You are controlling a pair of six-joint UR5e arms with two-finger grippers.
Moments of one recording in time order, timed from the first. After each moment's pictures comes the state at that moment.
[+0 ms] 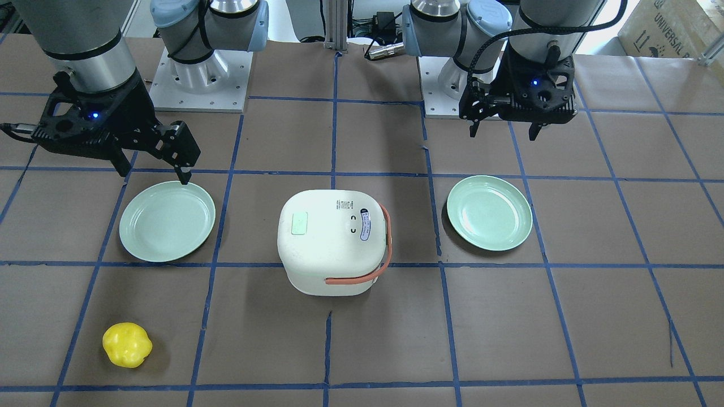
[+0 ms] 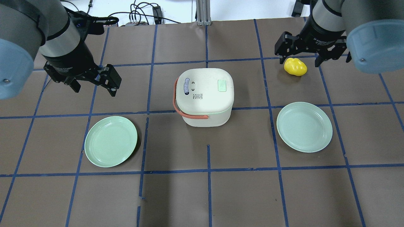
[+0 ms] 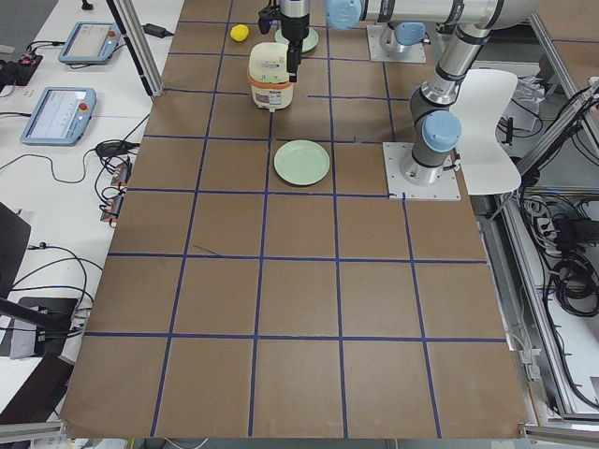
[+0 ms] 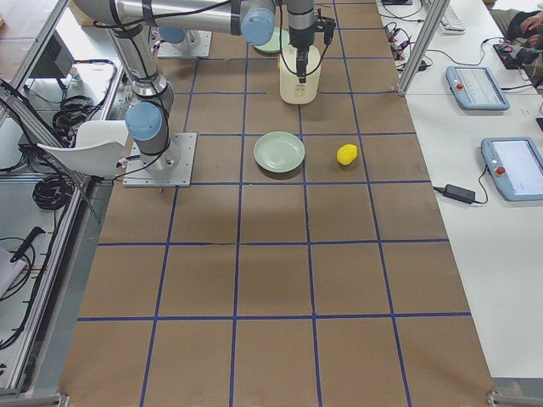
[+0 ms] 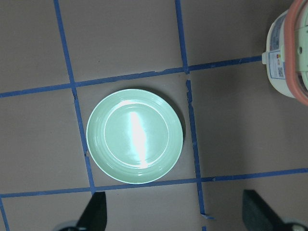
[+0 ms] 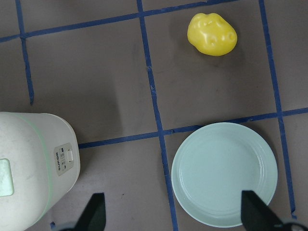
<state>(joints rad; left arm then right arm) -1.57 -1.50 -1.64 -1.58 1.67 0.13 1.54 -1.56 1.65 -1.80 -1.56 0.12</state>
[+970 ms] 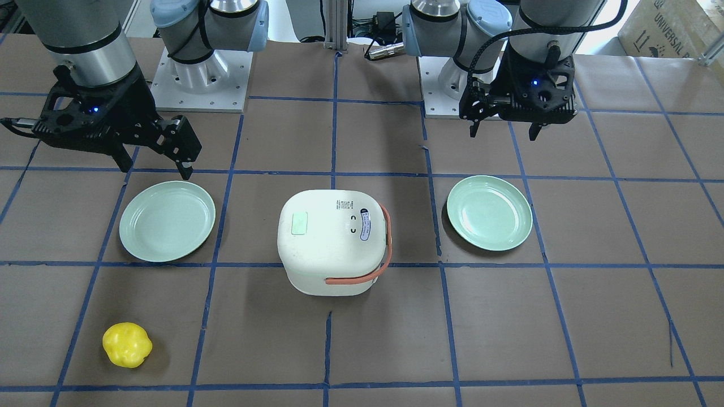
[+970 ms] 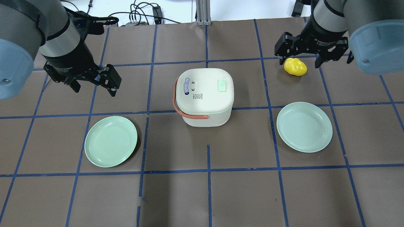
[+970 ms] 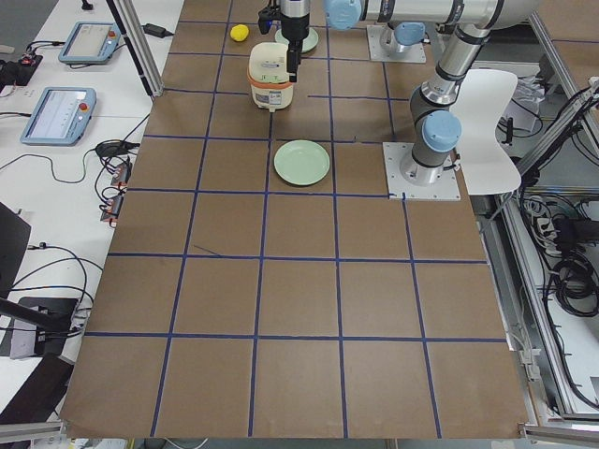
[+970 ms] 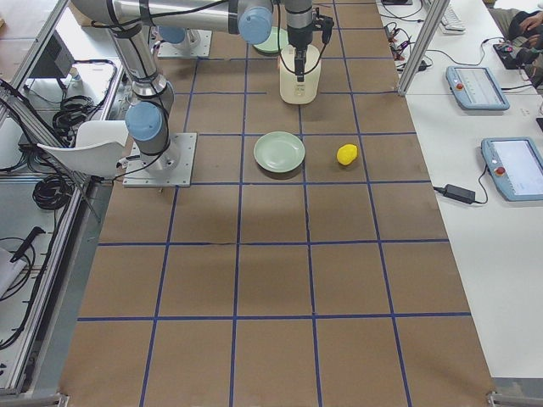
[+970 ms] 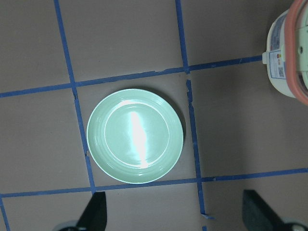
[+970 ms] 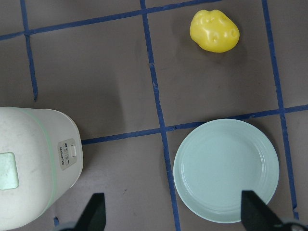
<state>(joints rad) -1.57 -1.50 -1.64 -1.58 1.67 0.13 1.54 -1.57 1.65 -1.79 -1.55 0.13</state>
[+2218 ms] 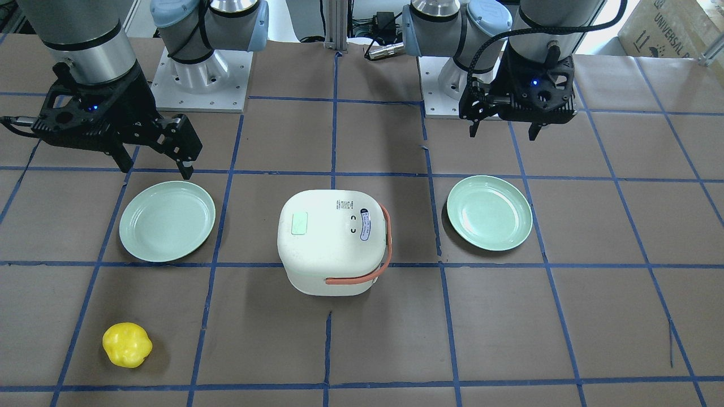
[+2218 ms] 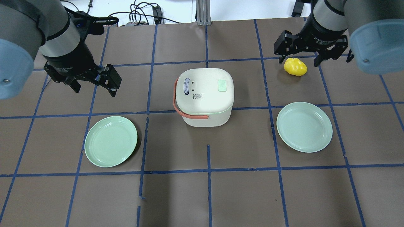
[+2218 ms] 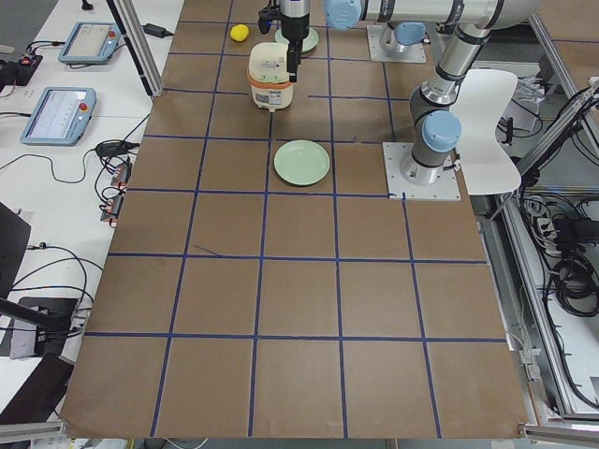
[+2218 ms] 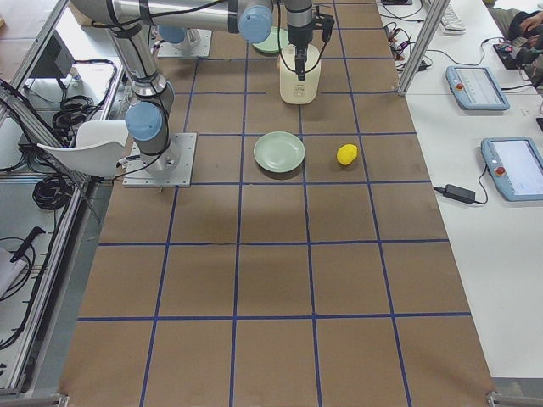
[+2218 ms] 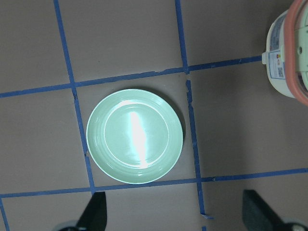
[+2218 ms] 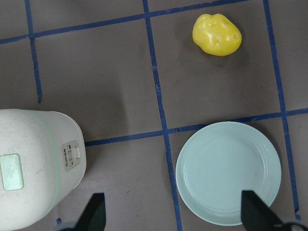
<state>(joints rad) -1.57 -1.50 -1.64 -1.58 1.67 0.13 1.54 -1.57 1.65 -1.80 -1.54 0.12</state>
